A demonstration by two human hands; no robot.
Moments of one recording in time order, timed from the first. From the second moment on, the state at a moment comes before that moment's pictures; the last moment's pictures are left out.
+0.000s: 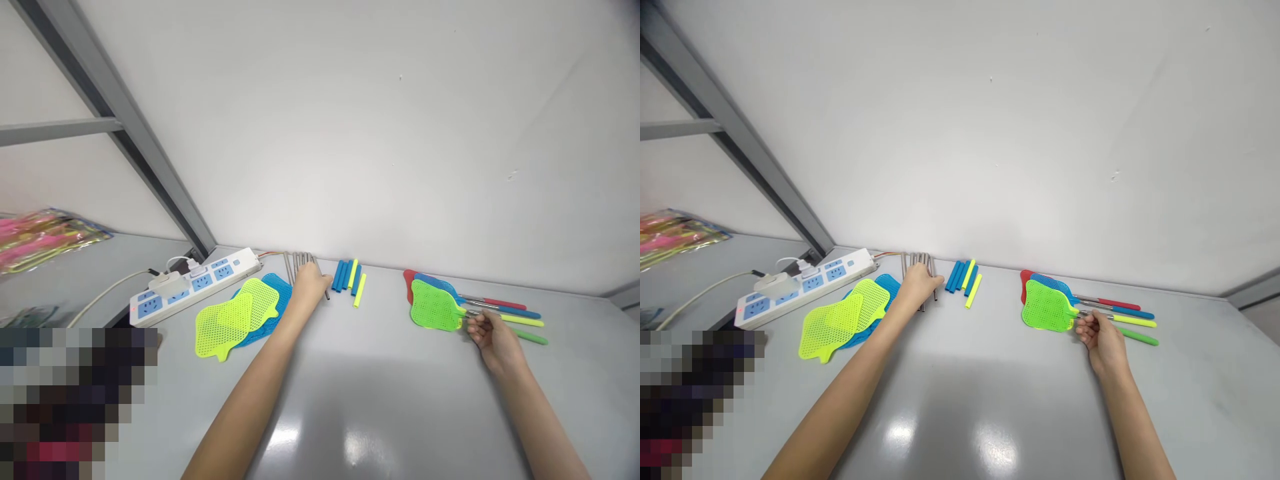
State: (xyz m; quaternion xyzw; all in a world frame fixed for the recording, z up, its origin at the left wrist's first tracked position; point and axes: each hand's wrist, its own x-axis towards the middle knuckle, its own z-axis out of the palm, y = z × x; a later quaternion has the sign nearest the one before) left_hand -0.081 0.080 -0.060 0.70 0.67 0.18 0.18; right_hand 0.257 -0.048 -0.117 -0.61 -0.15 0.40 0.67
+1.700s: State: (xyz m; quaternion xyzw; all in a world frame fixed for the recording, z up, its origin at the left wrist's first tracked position) left_hand -0.072 -0.004 -0.063 0.84 0.40 0.17 0.31; right_hand 0.117 -0.054 -0.095 -0.39 -0.26 0.67 0.57
